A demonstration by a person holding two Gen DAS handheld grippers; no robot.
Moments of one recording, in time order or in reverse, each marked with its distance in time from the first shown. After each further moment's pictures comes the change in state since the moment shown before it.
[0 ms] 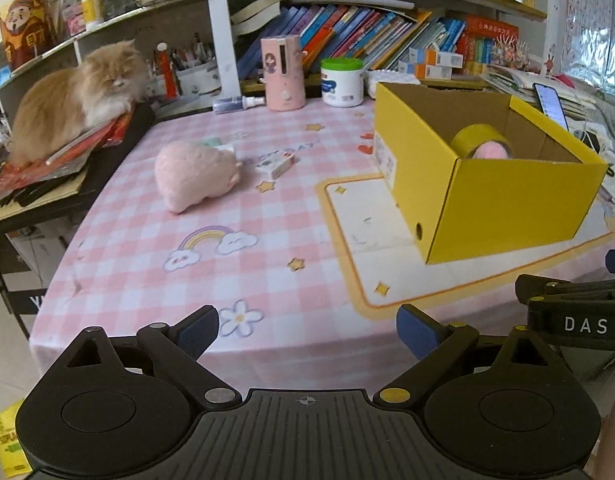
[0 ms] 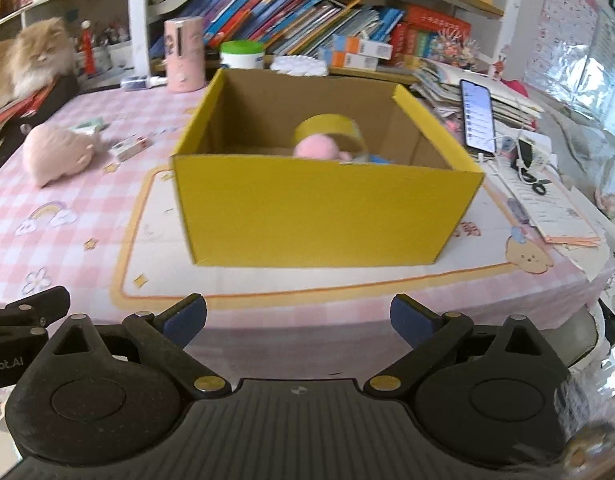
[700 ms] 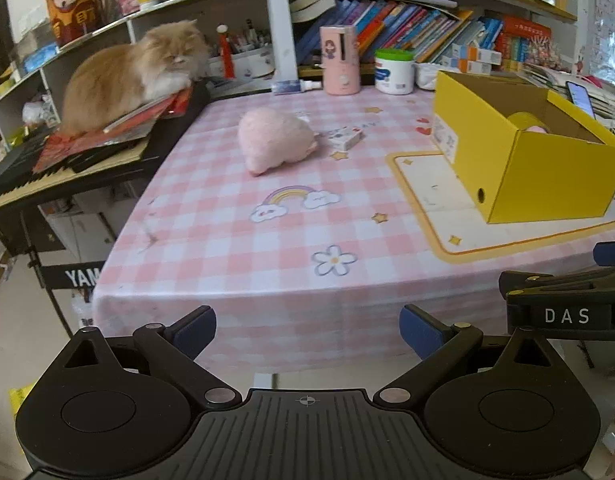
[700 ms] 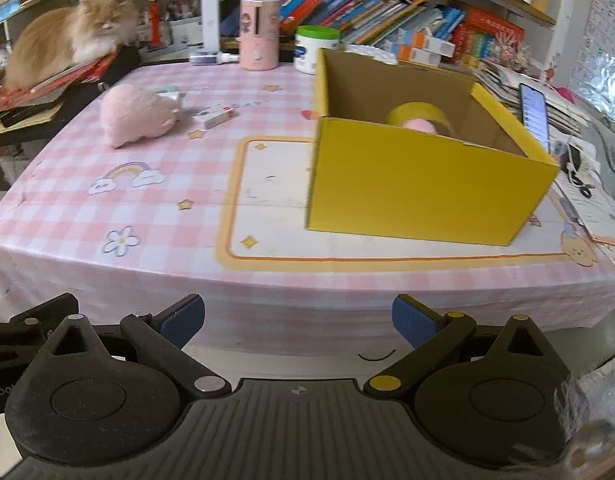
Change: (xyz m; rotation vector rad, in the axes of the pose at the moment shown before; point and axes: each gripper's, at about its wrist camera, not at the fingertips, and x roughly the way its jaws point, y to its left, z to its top) left arm -0.033 0.061 -0.042 -0.041 0.019 0.083; right arm -0.017 0.075 -0.021 -0.071 0.033 0.106
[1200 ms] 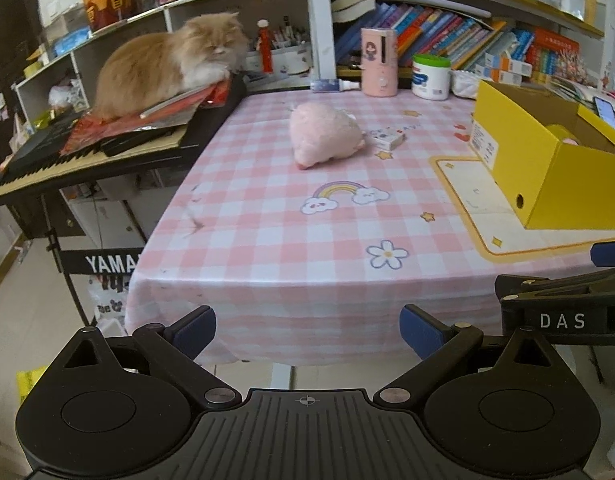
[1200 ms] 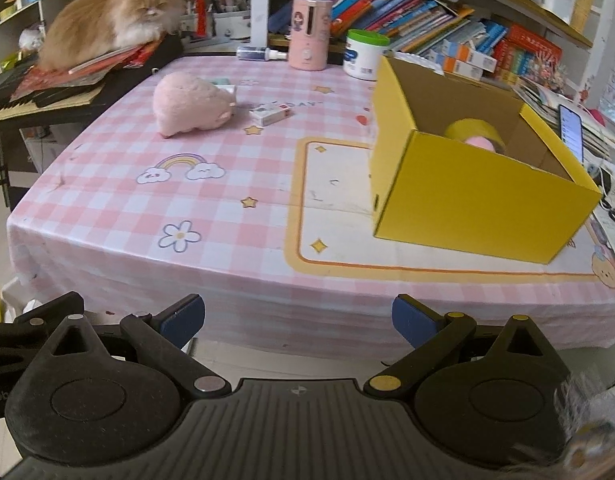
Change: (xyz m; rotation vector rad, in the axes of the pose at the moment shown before) left arm -0.004 0.039 -0.007 -0.059 -0.006 0.046; right arm 0.001 0.046 0.004 -0.072 -0.001 0.057
